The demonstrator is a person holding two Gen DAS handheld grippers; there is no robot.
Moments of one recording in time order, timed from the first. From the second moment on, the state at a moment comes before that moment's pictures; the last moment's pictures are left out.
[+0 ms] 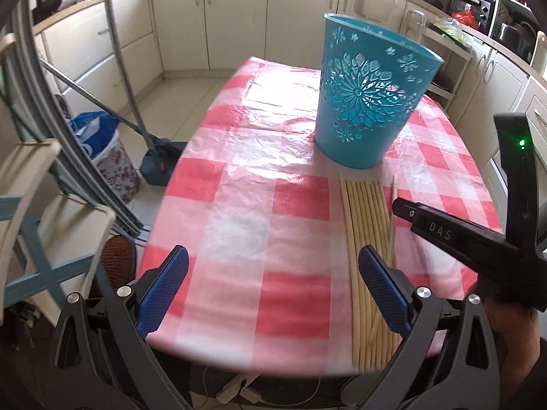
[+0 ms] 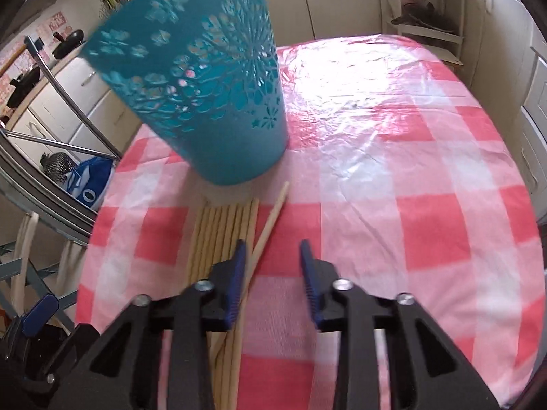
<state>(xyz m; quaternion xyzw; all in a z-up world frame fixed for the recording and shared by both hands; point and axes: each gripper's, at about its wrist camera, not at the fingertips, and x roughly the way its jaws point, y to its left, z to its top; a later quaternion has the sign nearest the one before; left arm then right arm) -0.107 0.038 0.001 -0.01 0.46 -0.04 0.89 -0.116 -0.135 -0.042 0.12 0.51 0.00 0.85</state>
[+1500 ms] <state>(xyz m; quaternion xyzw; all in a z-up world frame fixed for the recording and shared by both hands) -0.029 -0.008 -0.037 0.05 0.49 -0.08 0.87 -0.103 -0.139 -0.038 -0.06 0.53 0.11 0.84</state>
